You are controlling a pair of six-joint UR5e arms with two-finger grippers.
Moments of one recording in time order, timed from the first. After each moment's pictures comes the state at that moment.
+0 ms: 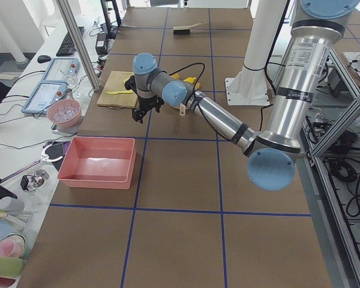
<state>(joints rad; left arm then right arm) -1.19 -1.82 -1.94 -1.55 -2.37 0.17 1.54 -1.78 1.85 -1.60 2.38 0.17</state>
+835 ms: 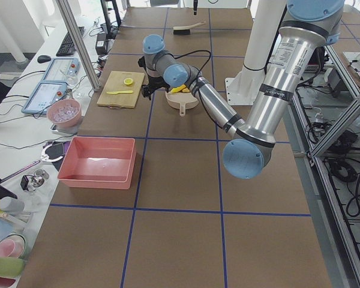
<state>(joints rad) -1.01 -1.93 -2.01 -1.58 -2.31 0.17 1.28 -2.02 1.87 -1.17 2.35 0.41</state>
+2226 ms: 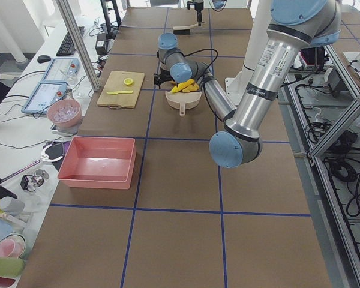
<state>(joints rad) -0.84 -1.92 -1.89 -1.89 -2.23 0.43 1.06 -2.02 1.73 -0.89 2.29 0.55</state>
